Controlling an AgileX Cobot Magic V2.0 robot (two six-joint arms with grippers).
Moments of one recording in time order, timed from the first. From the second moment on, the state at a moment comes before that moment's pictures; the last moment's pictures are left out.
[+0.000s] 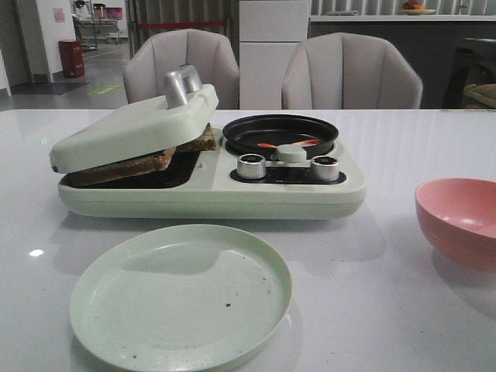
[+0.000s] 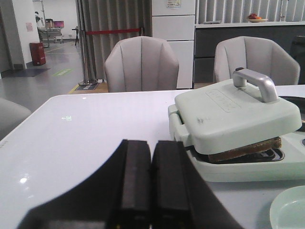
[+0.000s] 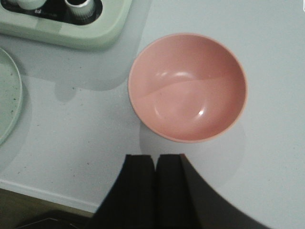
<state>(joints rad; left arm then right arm) -0.11 0.00 0.00 -0.05 0.05 0.05 0.24 0.79 -0.63 -0.06 0.67 0.14</state>
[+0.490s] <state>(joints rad) -0.11 0.00 0.00 -0.05 0.05 0.05 0.14 0.32 -0.36 -0.23 0.38 0.14</state>
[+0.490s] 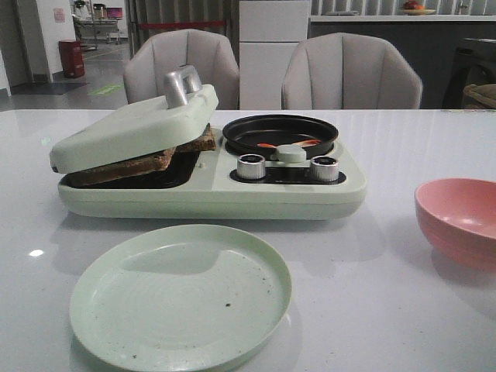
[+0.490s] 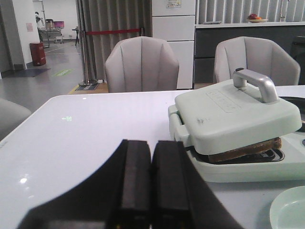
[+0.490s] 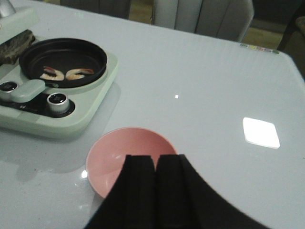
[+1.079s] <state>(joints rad) -0.11 0.00 0.00 -0.05 0.05 0.05 -0.01 -0.01 0.03 -0.22 0.04 0.14</state>
